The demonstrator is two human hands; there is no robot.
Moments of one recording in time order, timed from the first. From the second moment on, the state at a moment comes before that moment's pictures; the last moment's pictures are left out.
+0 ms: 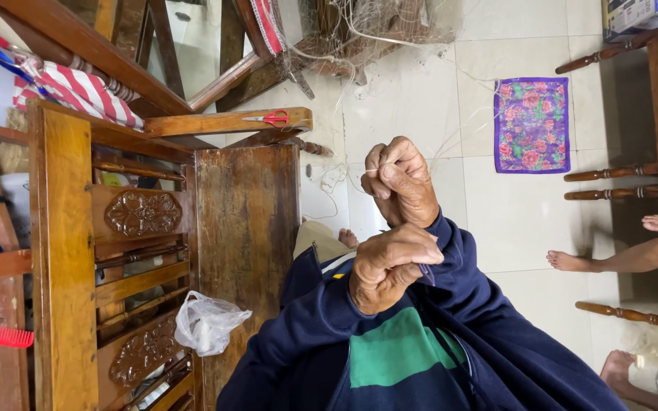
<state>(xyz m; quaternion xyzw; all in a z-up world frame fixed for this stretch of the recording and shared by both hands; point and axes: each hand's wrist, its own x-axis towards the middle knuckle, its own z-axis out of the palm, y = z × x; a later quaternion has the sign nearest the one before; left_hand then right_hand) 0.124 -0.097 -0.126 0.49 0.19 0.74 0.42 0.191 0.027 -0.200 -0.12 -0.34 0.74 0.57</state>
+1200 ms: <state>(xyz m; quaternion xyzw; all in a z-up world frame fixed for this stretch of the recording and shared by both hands) 0.112 -0.097 -0.146 0.50 0.34 0.67 0.43 0.200 0.046 -0.201 -0.13 -0.32 0.72 0.60</state>
